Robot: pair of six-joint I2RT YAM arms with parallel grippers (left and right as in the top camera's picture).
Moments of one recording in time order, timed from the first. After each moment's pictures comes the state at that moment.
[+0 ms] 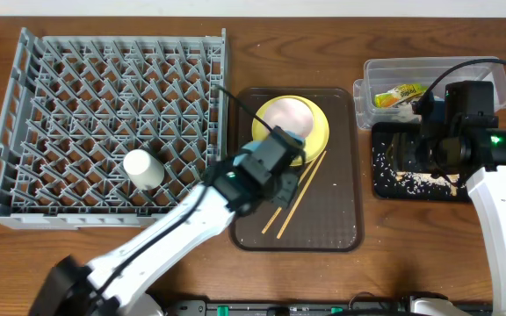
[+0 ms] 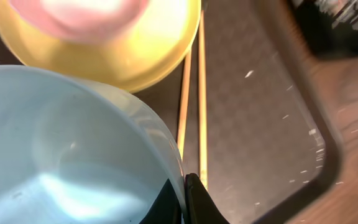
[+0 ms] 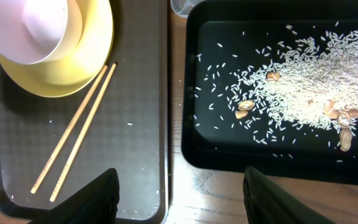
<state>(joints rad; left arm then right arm) -0.77 1.47 1.06 -0.60 0.04 -0.32 -0.03 1.35 1.23 -1.09 -0.16 0.05</state>
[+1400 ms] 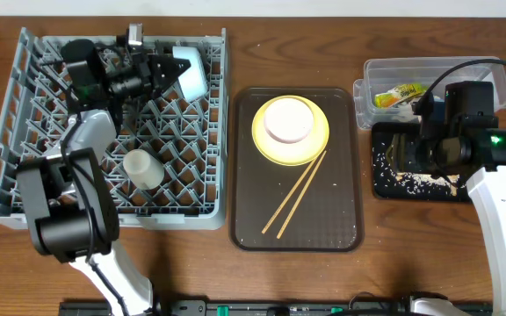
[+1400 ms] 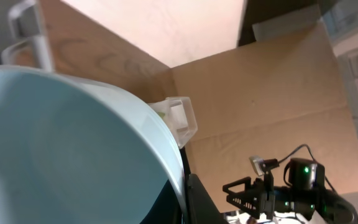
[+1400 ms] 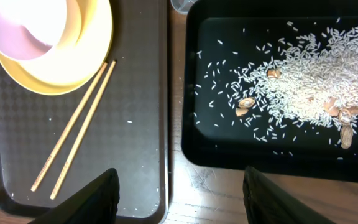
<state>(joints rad) 0.22 1.99 1.23 0.42 1.34 -0.94 -0.03 1.35 1.23 -1.10 -0.16 0.05</state>
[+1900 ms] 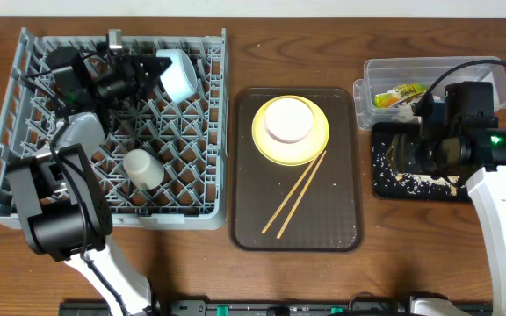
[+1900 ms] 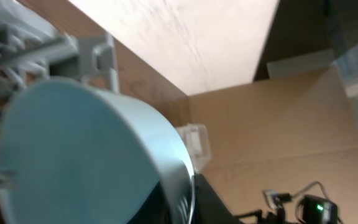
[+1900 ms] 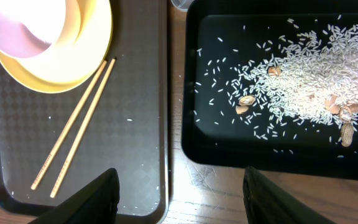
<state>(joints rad) 0.29 2.01 1.23 0.41 1.25 -0.96 -0.03 1.35 1.23 -1.11 -0.16 0.05</state>
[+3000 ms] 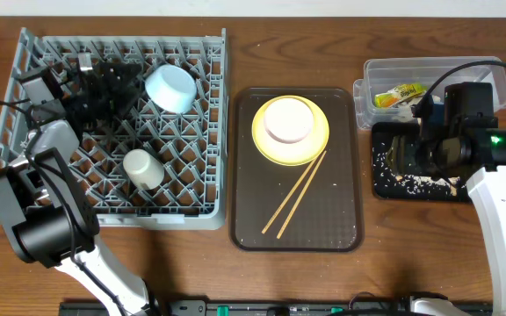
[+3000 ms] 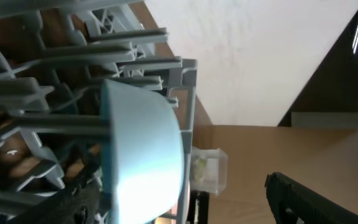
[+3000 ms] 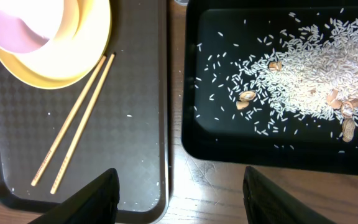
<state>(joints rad) 0.43 2.01 1.23 0.08 1.18 -0.79 -0.03 1.35 1.23 -1.12 -0.16 0.05</state>
